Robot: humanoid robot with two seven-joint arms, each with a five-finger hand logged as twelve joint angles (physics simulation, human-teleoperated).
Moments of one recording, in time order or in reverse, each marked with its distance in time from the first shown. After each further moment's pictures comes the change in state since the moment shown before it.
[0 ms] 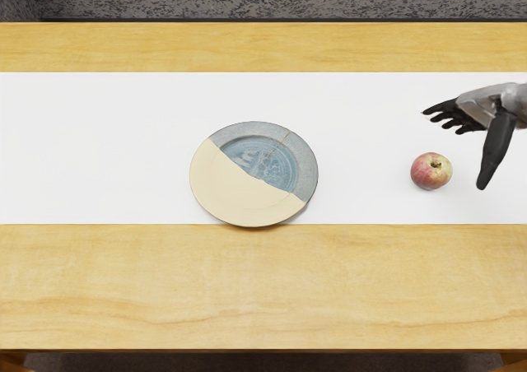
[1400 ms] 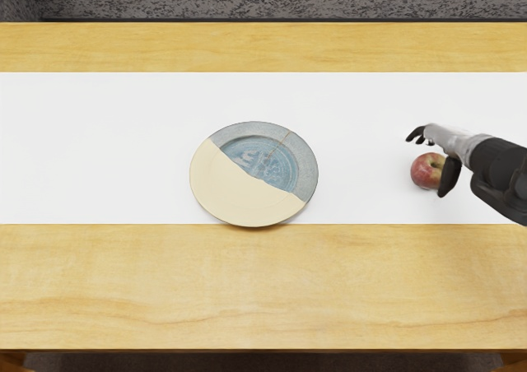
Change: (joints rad) left arm 0.000 0.000 0.000 0.000 0.000 0.000 0.000; right arm -0.317 0.149 0.015 0.265 -0.738 -0.603 -0.065
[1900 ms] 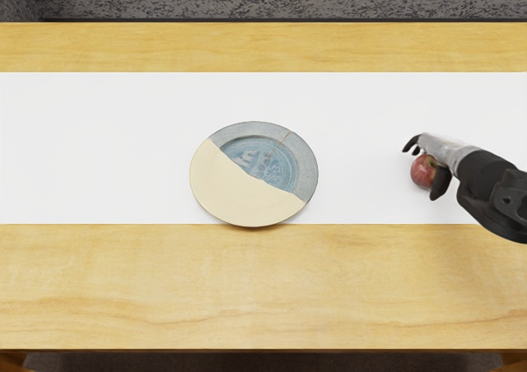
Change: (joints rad) left arm 0.000 0.000 0.000 0.000 0.000 0.000 0.000; right arm -0.030 0.073 -0.039 -0.076 -0.038 -0.074 0.000
